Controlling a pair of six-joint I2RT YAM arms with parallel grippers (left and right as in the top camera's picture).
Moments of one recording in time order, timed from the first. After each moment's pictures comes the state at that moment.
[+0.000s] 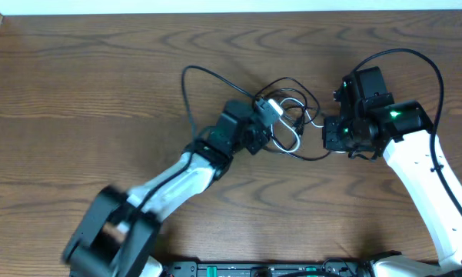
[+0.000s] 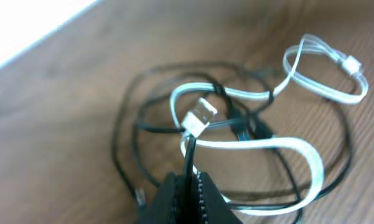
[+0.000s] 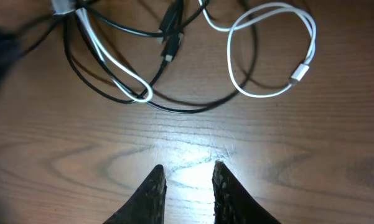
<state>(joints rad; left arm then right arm) -0.60 1.59 0.83 0.19 0.14 0.24 0.26 1.43 1.23 -1.06 -0.10 0.33</state>
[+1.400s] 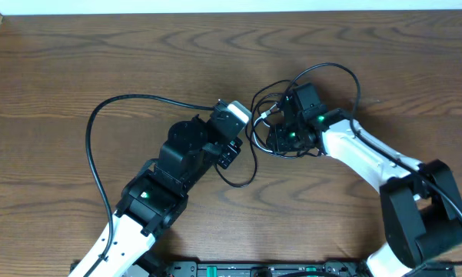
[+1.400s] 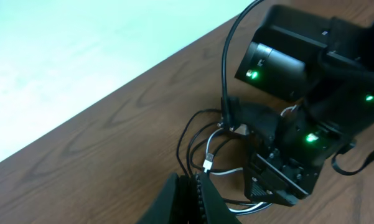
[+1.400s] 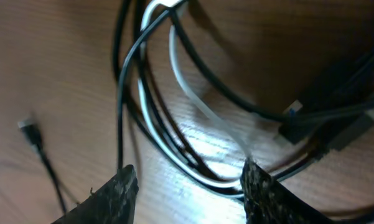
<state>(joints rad) -0.60 1.01 0.83 -0.21 0.02 0.20 0.45 1.78 1.07 -0.50 -0.26 0.35</state>
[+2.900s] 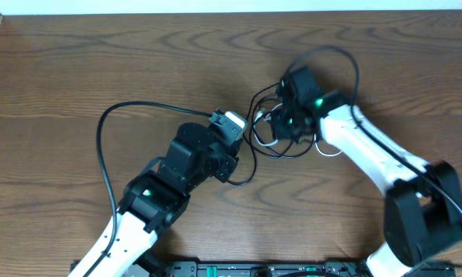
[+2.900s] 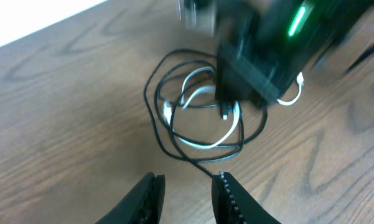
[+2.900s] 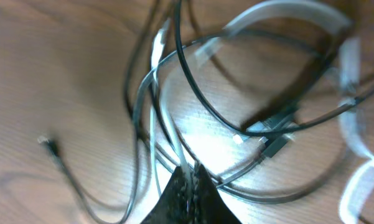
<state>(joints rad) -0.60 1.04 0.83 -0.42 0.07 0.04 0.45 1.76 1.32 -0.75 -0.16 0.33</state>
